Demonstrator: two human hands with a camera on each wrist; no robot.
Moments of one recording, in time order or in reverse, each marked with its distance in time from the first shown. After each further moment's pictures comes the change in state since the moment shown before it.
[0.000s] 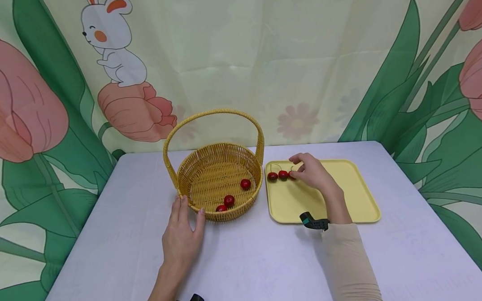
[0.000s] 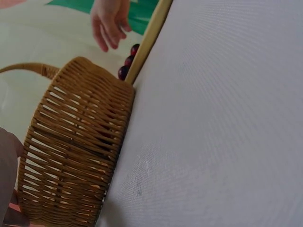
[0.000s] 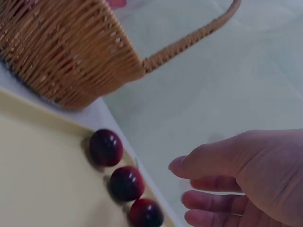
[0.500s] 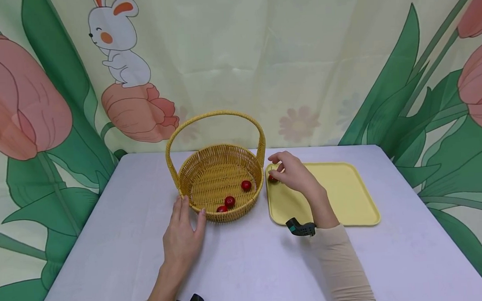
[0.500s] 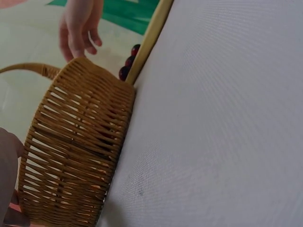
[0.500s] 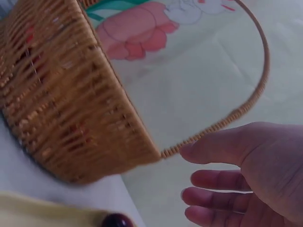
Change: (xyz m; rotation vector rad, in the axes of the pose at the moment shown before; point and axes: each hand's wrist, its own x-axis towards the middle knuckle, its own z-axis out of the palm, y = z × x) left_hand 0.000 0.000 0.001 0.003 -0.009 -0.008; right_hand -0.002 -0.065 0.016 -0.022 0.023 -0.185
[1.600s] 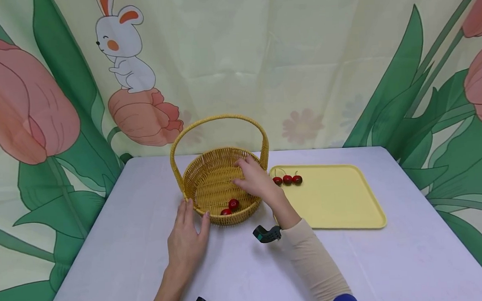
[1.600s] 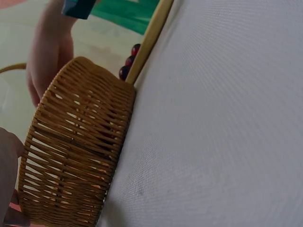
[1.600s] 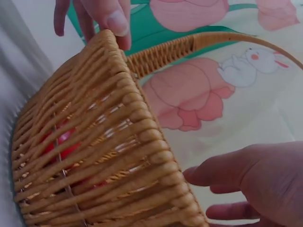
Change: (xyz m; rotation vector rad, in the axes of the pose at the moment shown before) left_hand 0.001 -0.001 0.000 0.009 -0.001 0.006; right_hand 0.037 -0.073 0.069 -0.078 -0.074 -0.024
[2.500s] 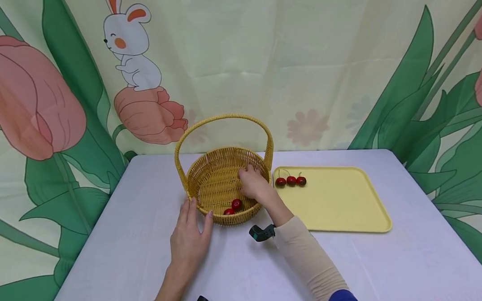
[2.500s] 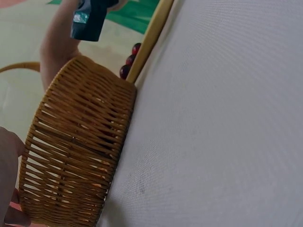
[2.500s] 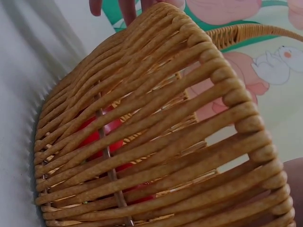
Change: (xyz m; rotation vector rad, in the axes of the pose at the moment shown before) left_hand 0.000 0.001 0.000 0.011 0.016 -0.001; right_hand 0.016 0.001 0.025 -0.208 -0.163 0.122
